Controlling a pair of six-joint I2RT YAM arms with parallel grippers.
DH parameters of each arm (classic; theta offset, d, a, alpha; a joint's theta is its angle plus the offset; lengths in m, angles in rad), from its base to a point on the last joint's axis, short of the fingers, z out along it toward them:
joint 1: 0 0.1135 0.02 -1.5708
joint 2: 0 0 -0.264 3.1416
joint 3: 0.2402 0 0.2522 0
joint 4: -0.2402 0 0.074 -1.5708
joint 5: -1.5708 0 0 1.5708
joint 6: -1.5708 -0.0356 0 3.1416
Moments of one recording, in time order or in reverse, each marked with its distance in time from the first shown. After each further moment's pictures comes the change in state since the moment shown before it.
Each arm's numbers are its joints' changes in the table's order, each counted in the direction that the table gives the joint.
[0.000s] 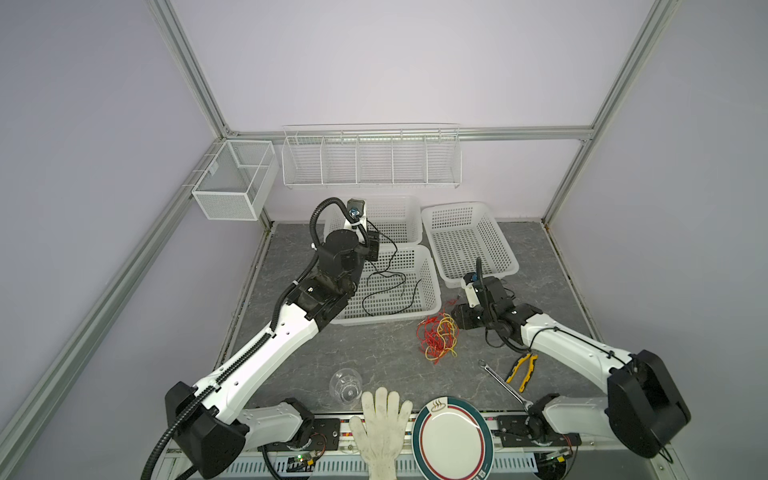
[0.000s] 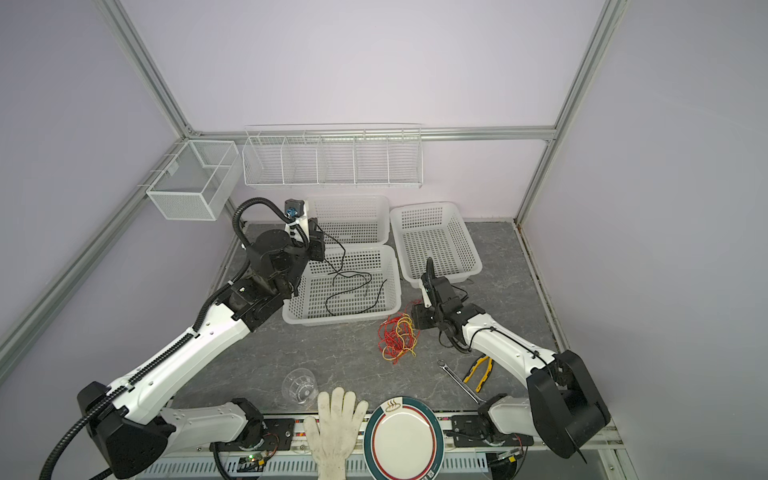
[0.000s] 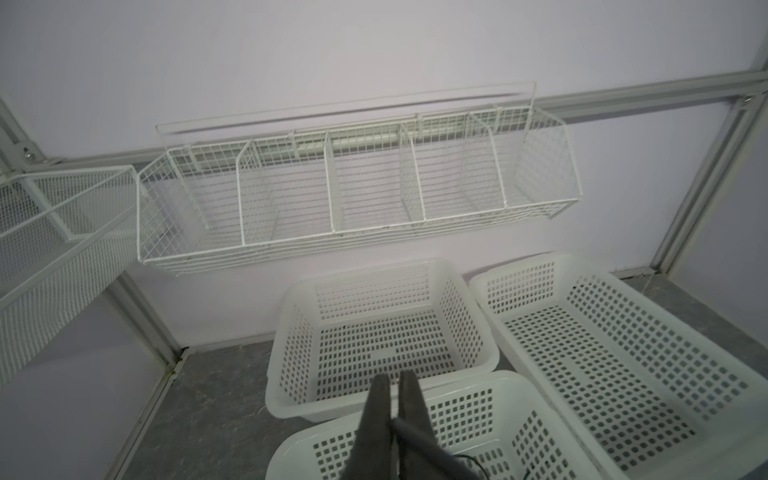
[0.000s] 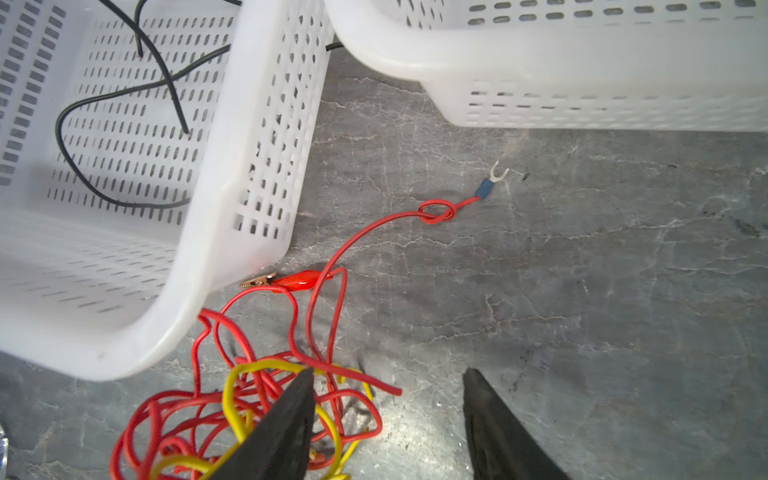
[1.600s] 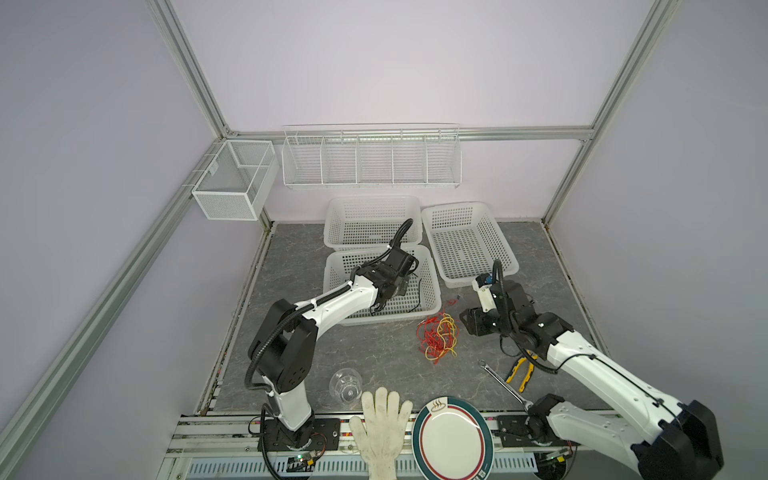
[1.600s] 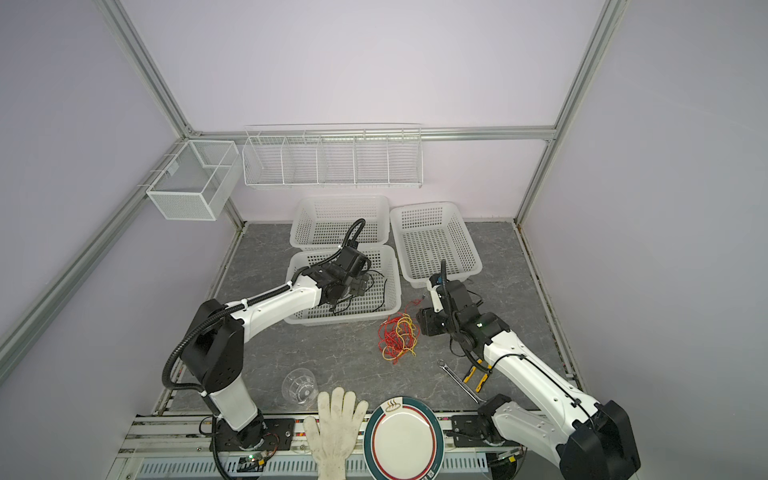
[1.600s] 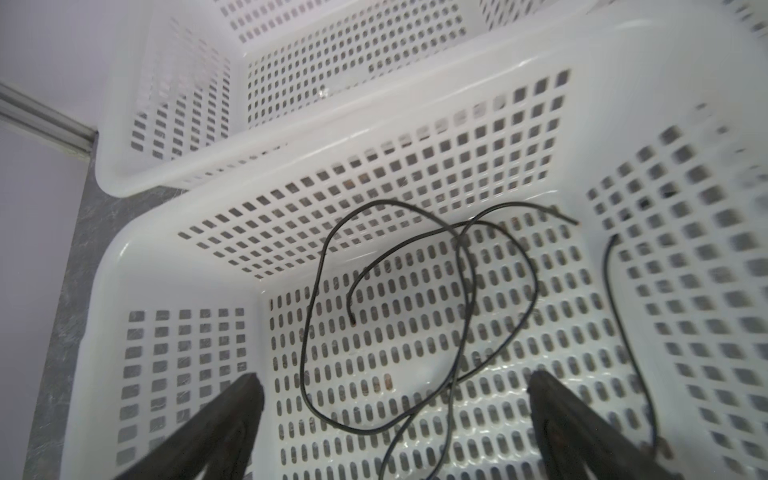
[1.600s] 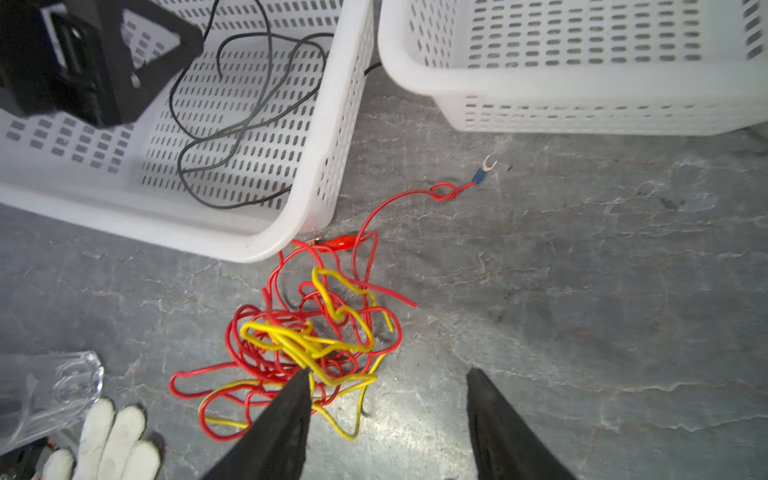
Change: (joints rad) left arm -0.091 0.482 0.116 -0.384 0.023 0.245; right arm 0.014 -0.282 -0.025 -0.191 0.043 -0.013
